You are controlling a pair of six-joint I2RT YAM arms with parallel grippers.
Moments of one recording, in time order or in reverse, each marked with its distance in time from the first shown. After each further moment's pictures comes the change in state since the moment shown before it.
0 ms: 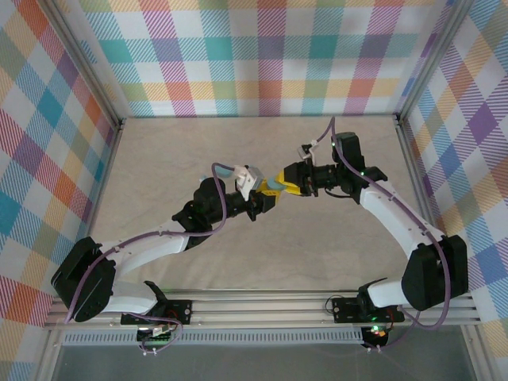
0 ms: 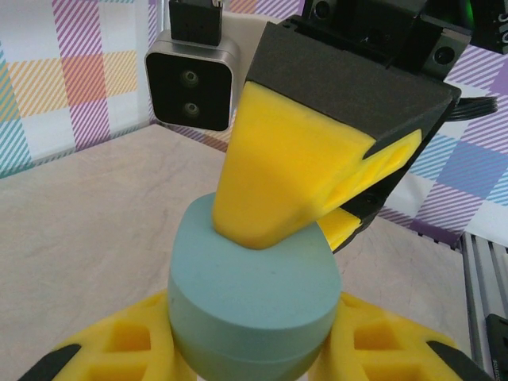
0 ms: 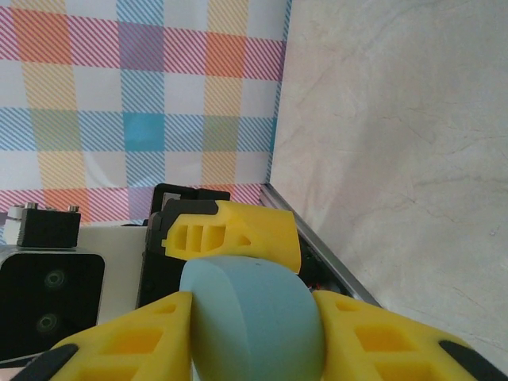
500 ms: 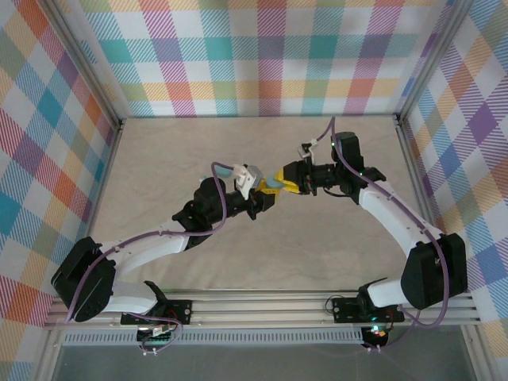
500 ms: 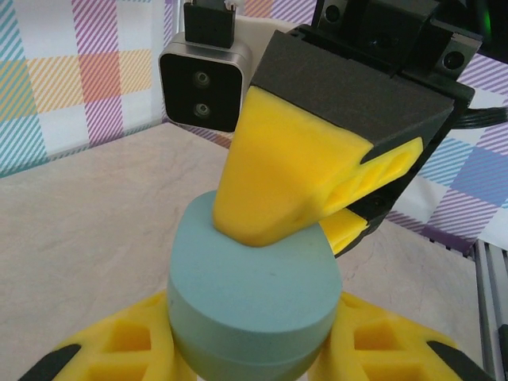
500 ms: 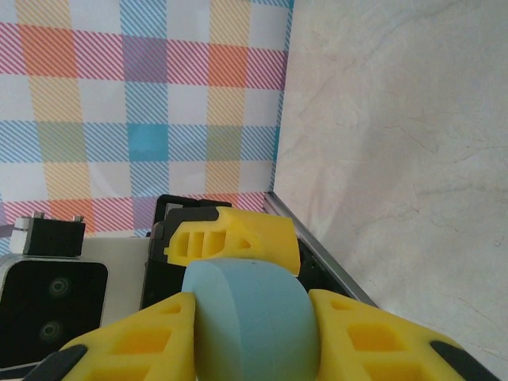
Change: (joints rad) left arm 0.000 0.000 0.001 -0.007 -0.042 -0.012; right arm 0.002 0.009 -0.011 0.069 0.021 0.059
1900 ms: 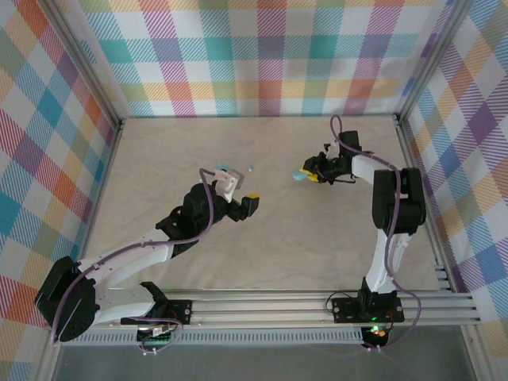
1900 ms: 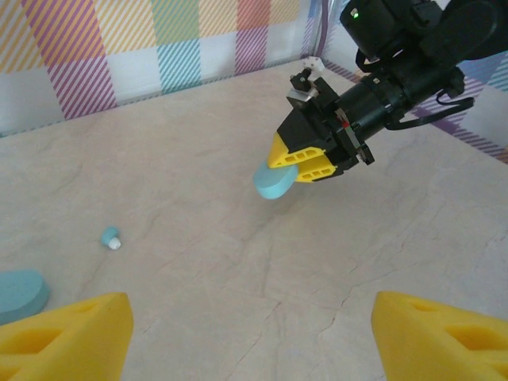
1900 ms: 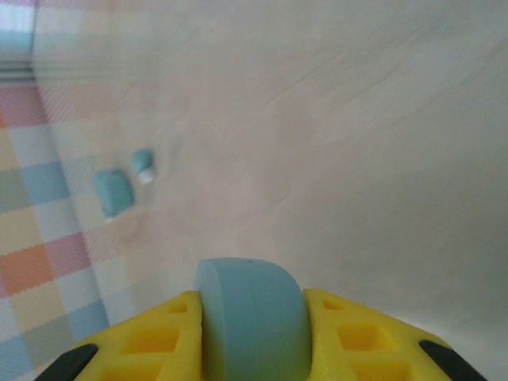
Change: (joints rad) left arm 0.055 -0.163 -0.083 -0.273 -0.299 0.035; right arm -0.267 0.661 0.272 -0.058 0.335 -0.270
